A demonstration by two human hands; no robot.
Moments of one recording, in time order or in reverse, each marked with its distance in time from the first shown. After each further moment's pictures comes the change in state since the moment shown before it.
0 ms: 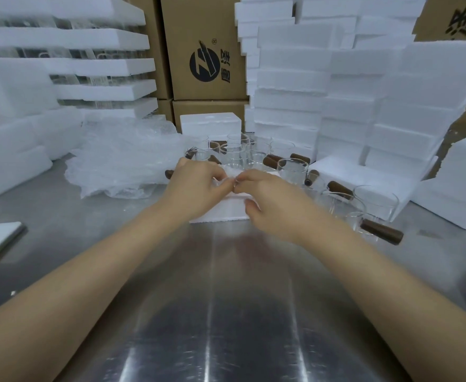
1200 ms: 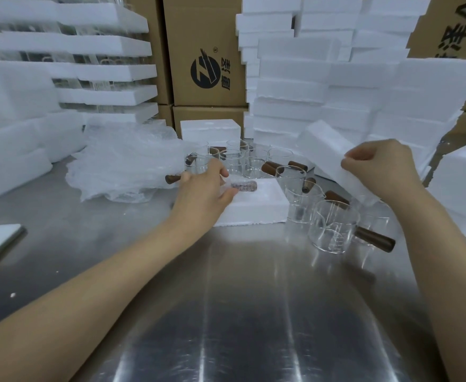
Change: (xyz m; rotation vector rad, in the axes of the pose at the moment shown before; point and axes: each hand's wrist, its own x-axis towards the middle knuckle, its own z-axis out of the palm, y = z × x) left_hand -0.010 0.018 0.012 -0.004 0.105 -0.128; right_hand -0.029 0.097 -0.080 0.170 0.469 0.679
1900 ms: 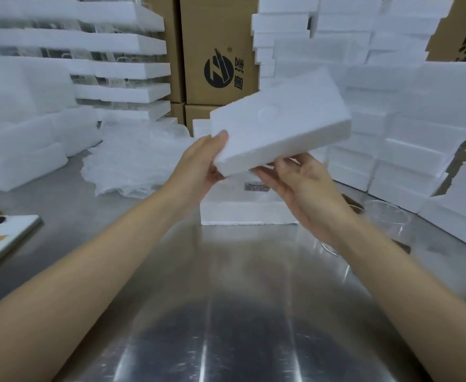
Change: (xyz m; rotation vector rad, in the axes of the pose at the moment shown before) left_hand 0.025 -0.001 -0.040 -1.198 -0.158 -0.398; right_hand -0.062 -0.075 0.072 1.270 -0.519 -0.071
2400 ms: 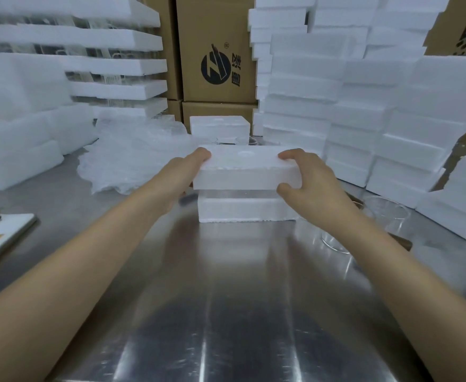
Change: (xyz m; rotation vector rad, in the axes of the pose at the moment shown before) left_hand 0.000 -0.001 -0.026 0.553 0.234 -0.364; right_hand -0.001 -0.003 -0.027 -1.224 0.106 -0.015
